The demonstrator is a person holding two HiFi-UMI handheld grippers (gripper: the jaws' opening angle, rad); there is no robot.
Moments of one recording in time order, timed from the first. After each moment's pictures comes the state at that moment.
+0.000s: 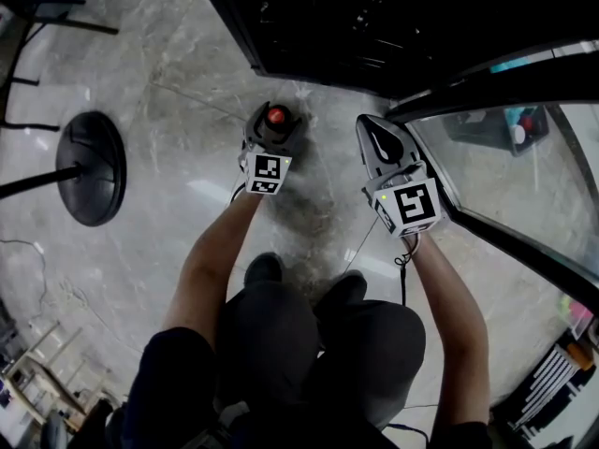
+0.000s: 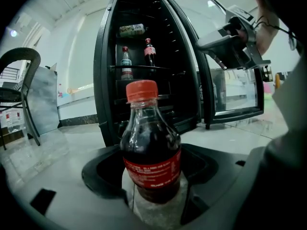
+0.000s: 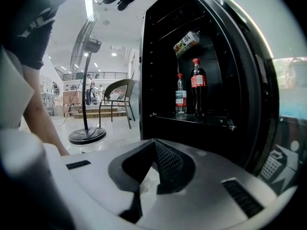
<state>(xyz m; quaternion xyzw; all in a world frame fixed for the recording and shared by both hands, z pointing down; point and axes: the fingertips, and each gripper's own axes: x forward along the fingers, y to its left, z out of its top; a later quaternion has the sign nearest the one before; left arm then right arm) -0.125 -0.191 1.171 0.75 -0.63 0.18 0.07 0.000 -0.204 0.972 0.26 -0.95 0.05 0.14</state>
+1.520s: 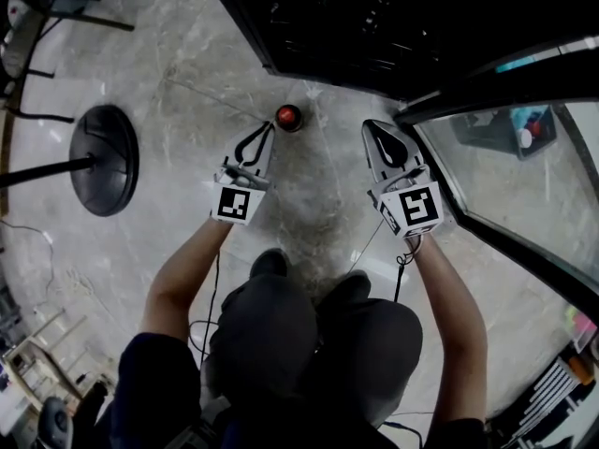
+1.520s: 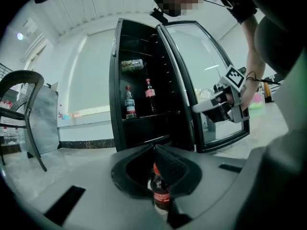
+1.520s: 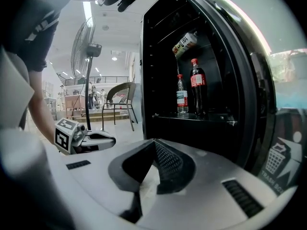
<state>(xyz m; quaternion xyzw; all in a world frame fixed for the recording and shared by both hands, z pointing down) -0.143 -0.130 1.028 0.78 -0.62 0.08 -0.01 0.007 -0.195 0.976 0.25 -0.96 0.06 0.12</state>
